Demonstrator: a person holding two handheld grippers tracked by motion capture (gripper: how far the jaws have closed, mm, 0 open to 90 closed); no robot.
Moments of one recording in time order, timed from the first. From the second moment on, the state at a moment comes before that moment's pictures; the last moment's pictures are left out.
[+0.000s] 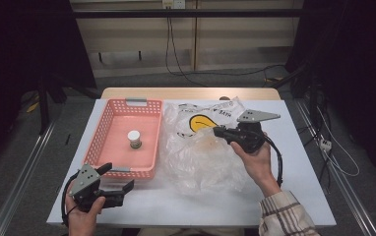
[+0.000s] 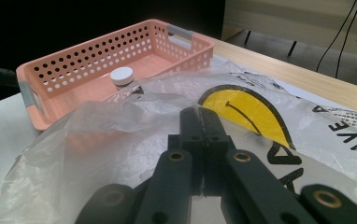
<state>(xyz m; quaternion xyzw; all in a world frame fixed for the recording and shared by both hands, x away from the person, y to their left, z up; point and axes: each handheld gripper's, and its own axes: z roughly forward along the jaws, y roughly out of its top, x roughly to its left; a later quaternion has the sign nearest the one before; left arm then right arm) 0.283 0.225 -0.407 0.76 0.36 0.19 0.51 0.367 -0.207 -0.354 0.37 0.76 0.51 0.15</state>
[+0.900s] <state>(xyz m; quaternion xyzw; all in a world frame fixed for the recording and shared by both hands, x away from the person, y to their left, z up) 0.348 0.211 -0.368 0.80 0.35 0.17 0.47 0.362 -0.207 -0.357 0.36 0.77 0.50 0.14</state>
